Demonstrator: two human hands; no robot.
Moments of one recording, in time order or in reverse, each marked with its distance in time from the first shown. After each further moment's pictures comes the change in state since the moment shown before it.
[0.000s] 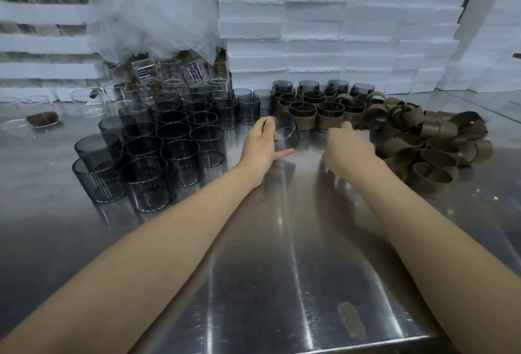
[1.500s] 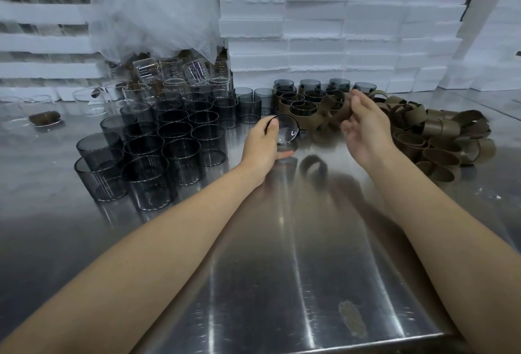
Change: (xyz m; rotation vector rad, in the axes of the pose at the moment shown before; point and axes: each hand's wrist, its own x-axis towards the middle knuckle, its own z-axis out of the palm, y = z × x) left_hand 0.000 -0.002 0.001 0.019 0.024 0.006; right_hand 0.028 0.024 0.000 2.076 0.159 0.124
